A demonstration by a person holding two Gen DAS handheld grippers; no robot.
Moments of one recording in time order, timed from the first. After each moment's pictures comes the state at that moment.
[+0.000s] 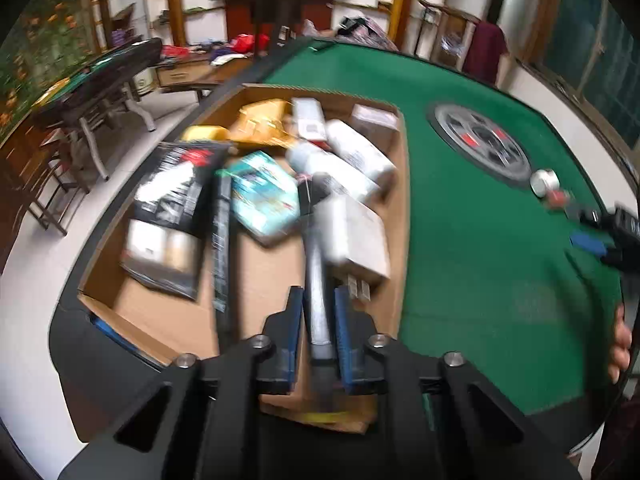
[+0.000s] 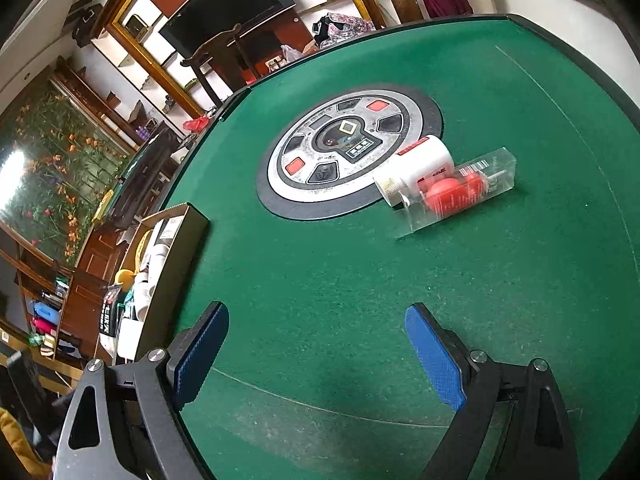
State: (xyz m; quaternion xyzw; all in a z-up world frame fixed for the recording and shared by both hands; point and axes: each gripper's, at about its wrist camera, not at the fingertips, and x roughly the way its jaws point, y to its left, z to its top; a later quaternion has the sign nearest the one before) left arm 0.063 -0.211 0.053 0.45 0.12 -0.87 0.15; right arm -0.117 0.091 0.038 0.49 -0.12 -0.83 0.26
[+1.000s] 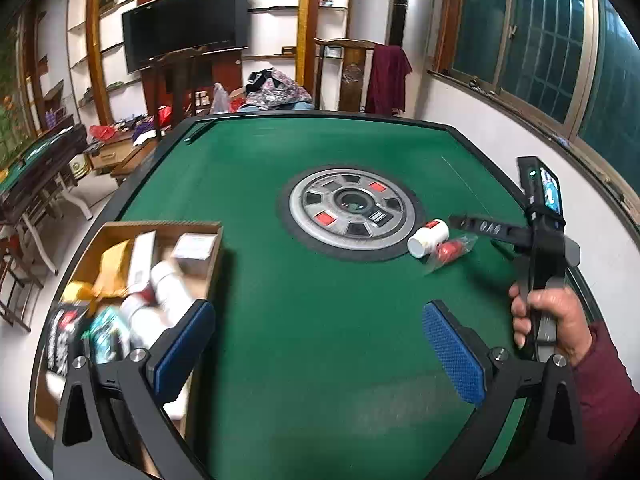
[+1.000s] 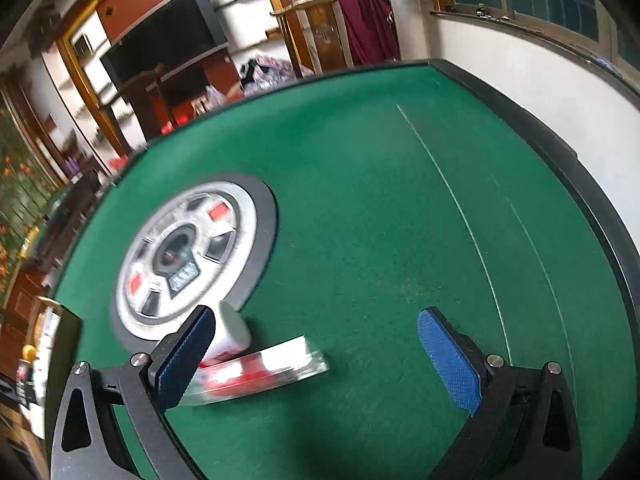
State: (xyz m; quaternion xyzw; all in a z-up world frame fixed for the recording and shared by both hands) left arm -0.043 -0.075 0.112 0.38 0.04 -0.92 0.02; right arm -0.227 0.164 0.026 0.44 -0.06 -0.89 0.11
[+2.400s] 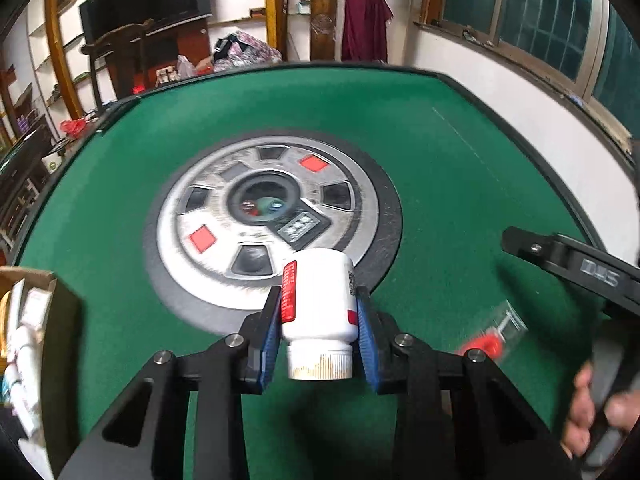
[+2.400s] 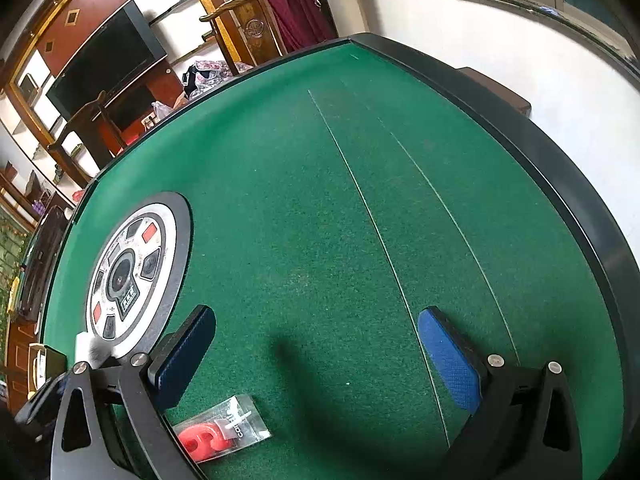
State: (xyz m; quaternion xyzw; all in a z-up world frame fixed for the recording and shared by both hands) left arm -0.185 0.007 0.033 0.44 0.02 -0.90 0.00; right arm -0.230 0.233 0.025 0.47 -0.13 -0.87 0.04
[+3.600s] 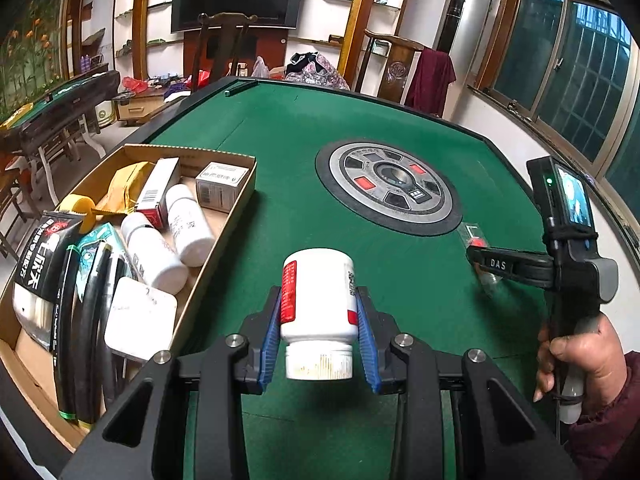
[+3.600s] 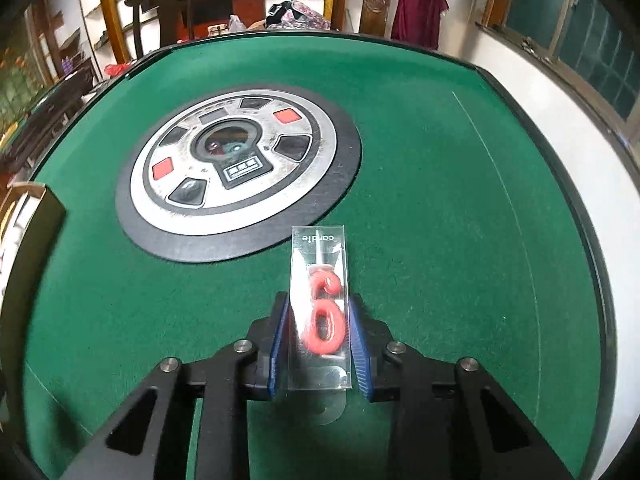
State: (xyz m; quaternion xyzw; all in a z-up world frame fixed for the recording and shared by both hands) left arm -0.019 -0.101 0.058 0.38 0.12 -0.91 0.07; right arm -0.188 0.084 0.017 0.49 0.09 -0.86 0.11
